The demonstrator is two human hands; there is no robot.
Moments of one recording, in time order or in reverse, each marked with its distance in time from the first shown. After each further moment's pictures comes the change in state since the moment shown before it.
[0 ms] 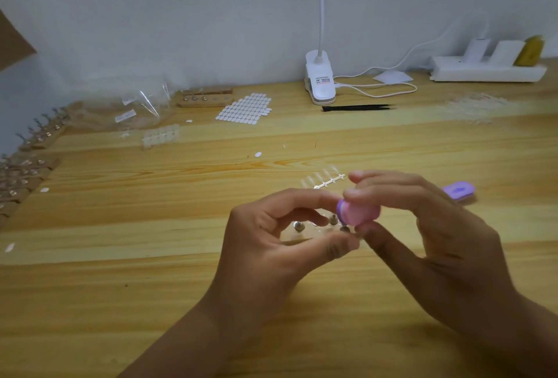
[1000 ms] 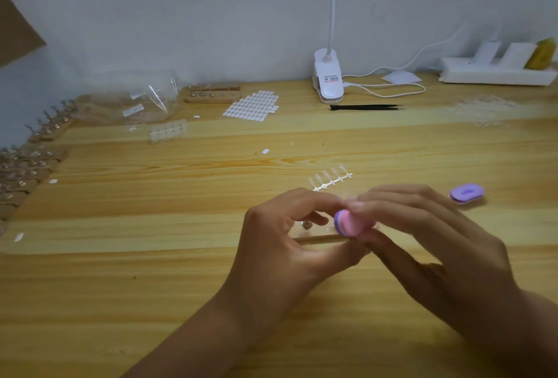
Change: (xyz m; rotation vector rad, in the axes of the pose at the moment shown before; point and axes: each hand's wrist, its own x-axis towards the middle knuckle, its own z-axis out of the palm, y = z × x) left_hand -0.001 0.001 0.002 0.234 -0.018 0.078; right_hand -0.003 0.006 0.001 -0.240 -0.058 -0.225
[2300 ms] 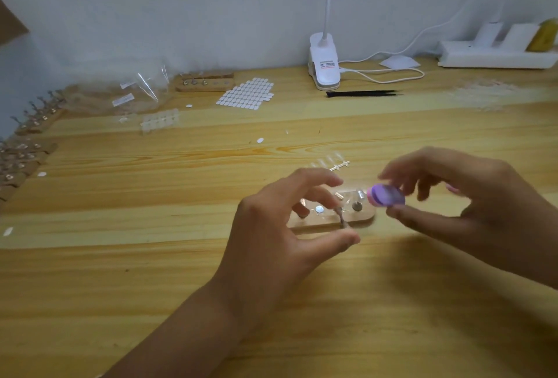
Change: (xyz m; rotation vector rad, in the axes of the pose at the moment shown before) left_hand 0.001 0.001 -0.001 0.200 0.009 0.033; right_hand 0.009 0.031 -0.049 -0.017 -0.358 0.310
